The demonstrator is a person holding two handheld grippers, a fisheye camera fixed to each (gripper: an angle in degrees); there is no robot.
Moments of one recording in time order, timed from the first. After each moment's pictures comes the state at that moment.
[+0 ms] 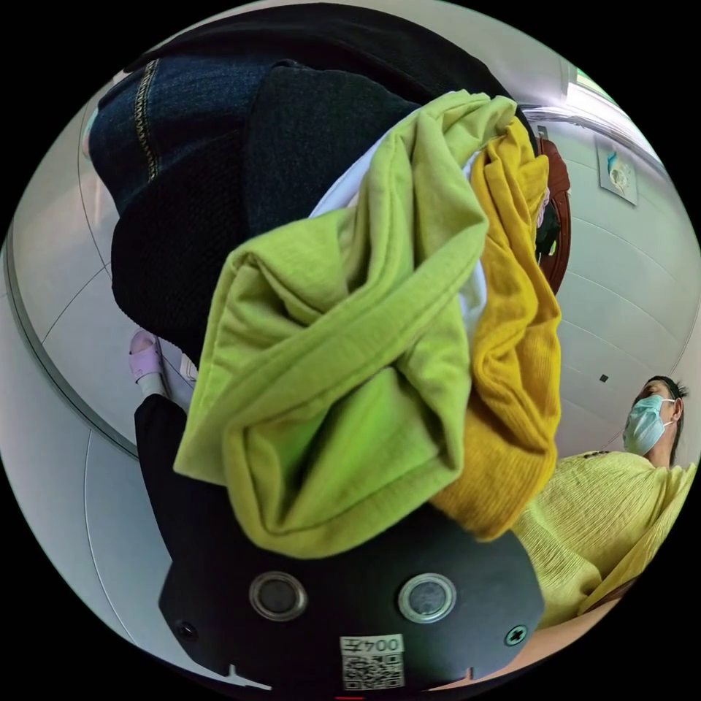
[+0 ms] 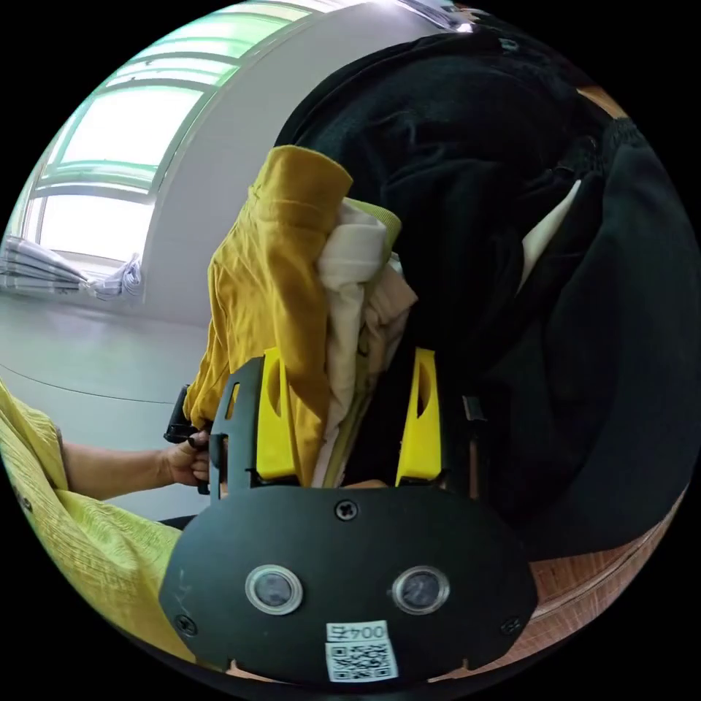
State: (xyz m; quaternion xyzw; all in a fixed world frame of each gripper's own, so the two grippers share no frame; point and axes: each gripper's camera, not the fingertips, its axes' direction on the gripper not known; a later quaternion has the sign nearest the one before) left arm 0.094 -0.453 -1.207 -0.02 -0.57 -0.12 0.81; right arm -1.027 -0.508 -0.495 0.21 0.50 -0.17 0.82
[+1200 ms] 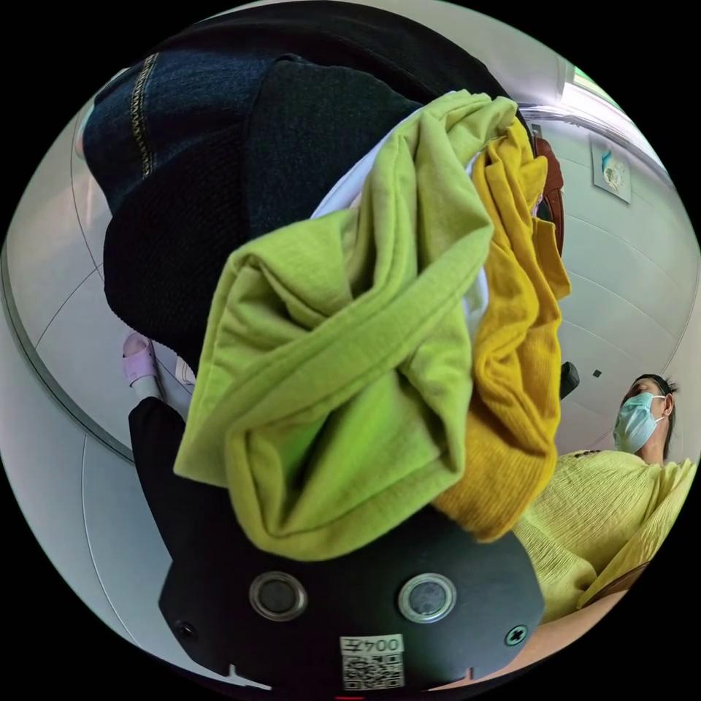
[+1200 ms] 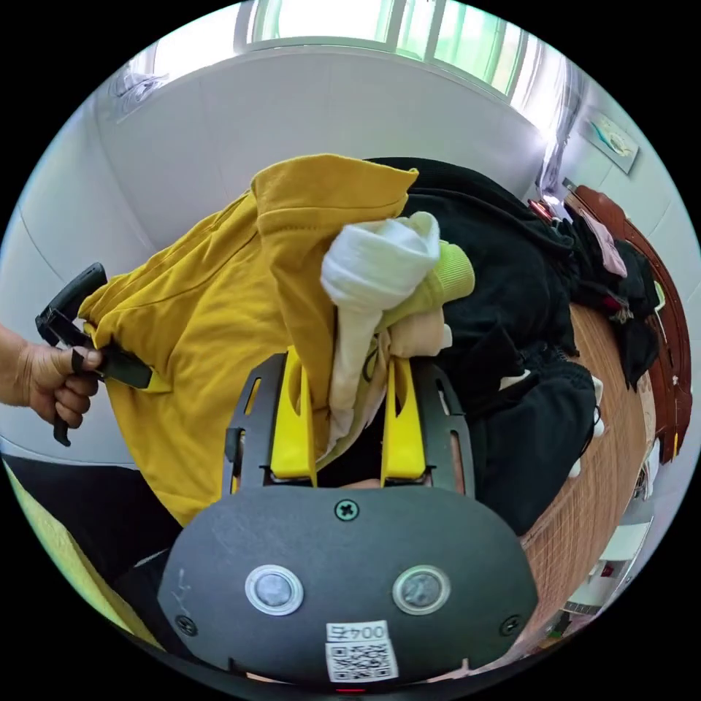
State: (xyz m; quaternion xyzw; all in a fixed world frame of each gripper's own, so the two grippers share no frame) left arm 0.102 -0.431 -1.216 -0.03 -0.55 -0.12 0.82; right arm -1.012 -0.486 -0.299 0.14 0.78 -0.32 0.52
